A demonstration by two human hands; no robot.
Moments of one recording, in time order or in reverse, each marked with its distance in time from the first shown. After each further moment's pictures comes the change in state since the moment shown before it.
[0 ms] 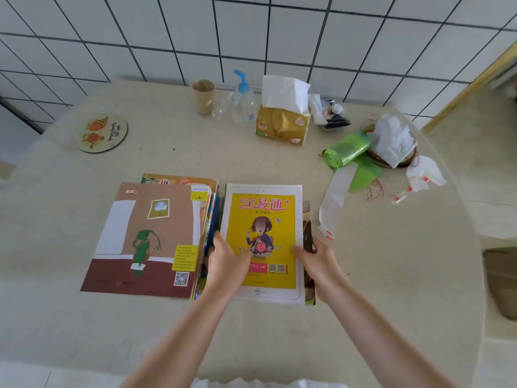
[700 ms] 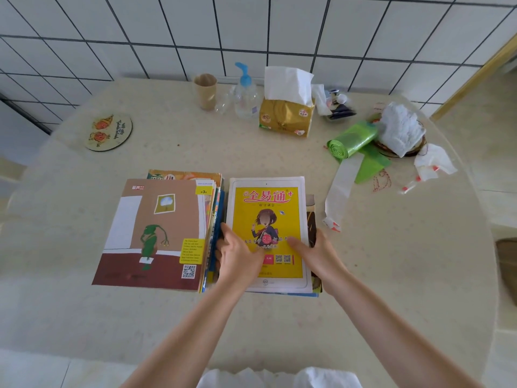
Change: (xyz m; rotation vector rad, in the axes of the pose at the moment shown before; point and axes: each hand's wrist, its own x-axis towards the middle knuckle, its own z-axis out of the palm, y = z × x) left_hand 0.006 -0.006 0.014 0.177 0.018 0.005; right_hand 0.026 0.025 0.003 -0.236 -0.032 0.014
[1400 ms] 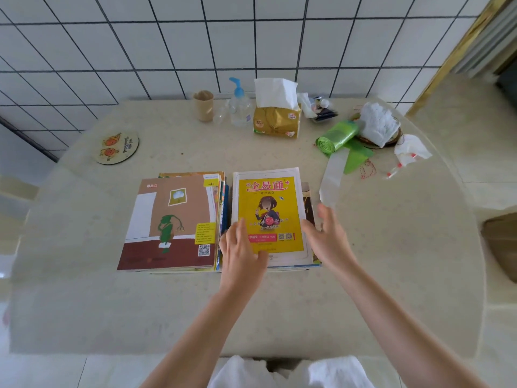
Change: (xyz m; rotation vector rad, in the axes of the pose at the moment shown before) left_hand -0.059 -0.039 -0.013 0.190 0.135 0.487; right_hand -0.097 -0.026 -0.005 -0.063 0.259 -0.356
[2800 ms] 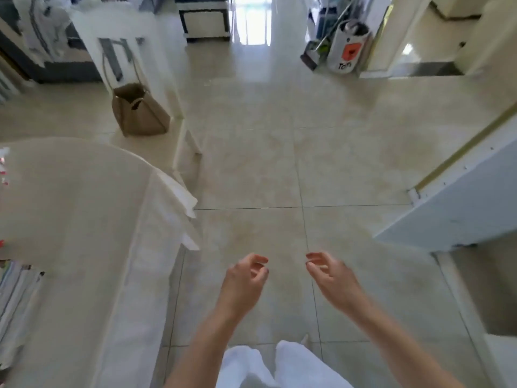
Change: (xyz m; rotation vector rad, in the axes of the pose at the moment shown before) left_hand -0.410 -0.104 0.077 0.391 -1.252 1.036; right_hand -0.626 0.200 0.127 0.416 1.031 0.810
